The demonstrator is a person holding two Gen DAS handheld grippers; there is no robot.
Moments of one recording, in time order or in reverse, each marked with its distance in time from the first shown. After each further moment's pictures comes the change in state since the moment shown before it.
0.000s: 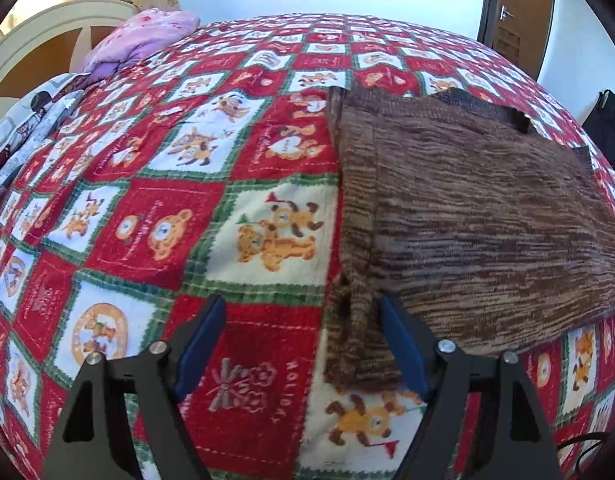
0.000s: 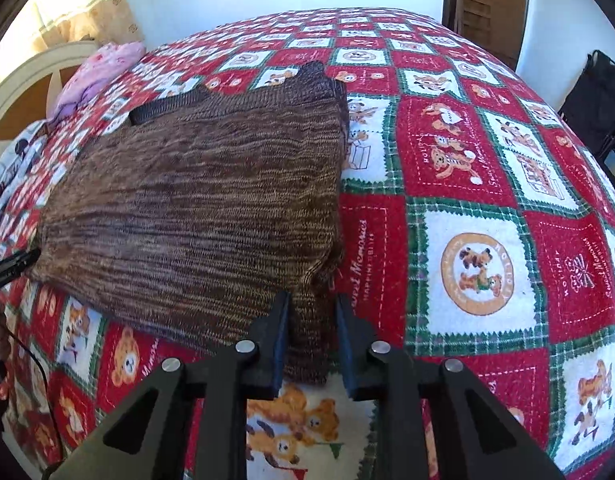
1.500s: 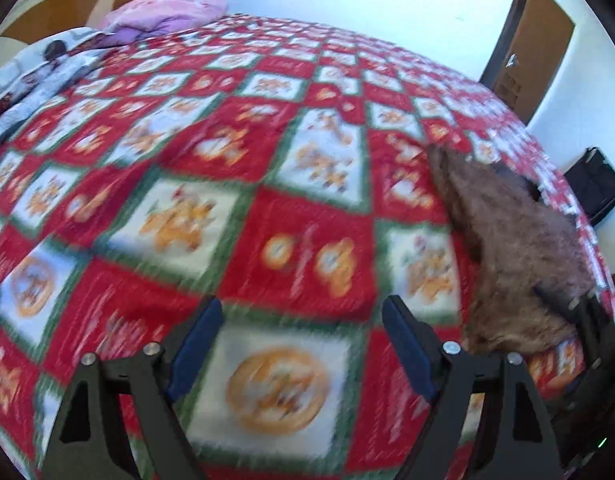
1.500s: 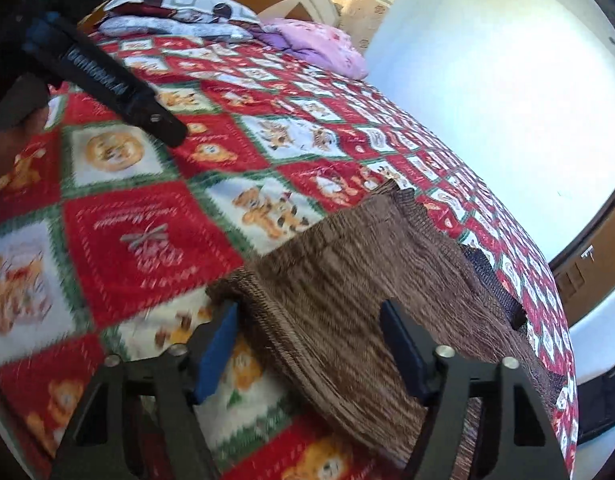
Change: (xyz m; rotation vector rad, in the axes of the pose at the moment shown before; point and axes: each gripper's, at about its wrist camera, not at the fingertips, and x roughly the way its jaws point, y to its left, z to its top) left arm 0.003 0.138 0.024 -0.124 -0.025 -0.207; right arm 0.042 0.382 -0.021 -0.820 -0.318 -0.004
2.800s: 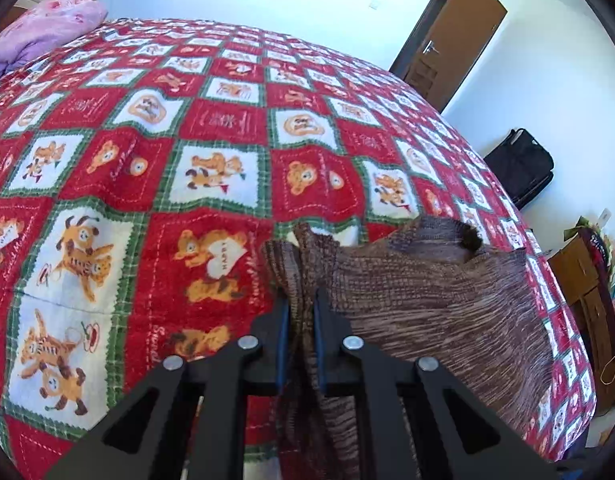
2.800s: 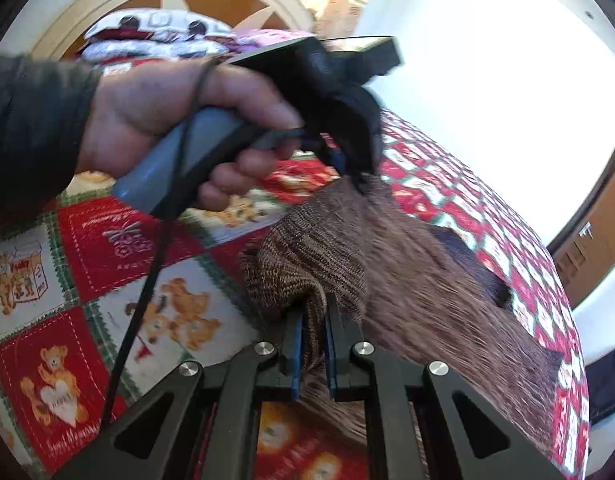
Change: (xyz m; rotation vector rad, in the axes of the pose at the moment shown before) left arm 0.103 -0.131 0.104 0.126 0.032 -0.317; right arm -0.030 -0.047 -0.025 0.092 -0.041 -0.018
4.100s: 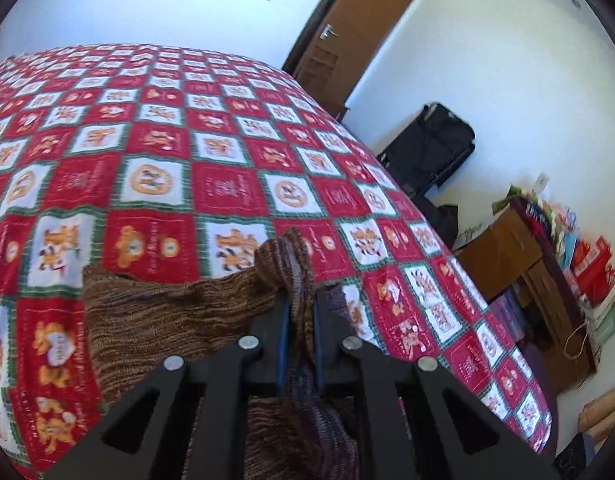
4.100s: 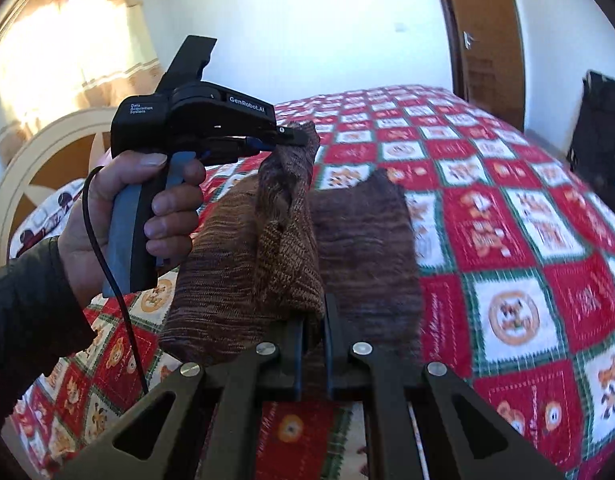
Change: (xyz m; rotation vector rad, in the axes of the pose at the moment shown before) left arm 0.060 -0.261 0.028 0.167 0.028 -0.255; right arm -0.104 -0.216 -0.158 0.797 0.011 -0.017
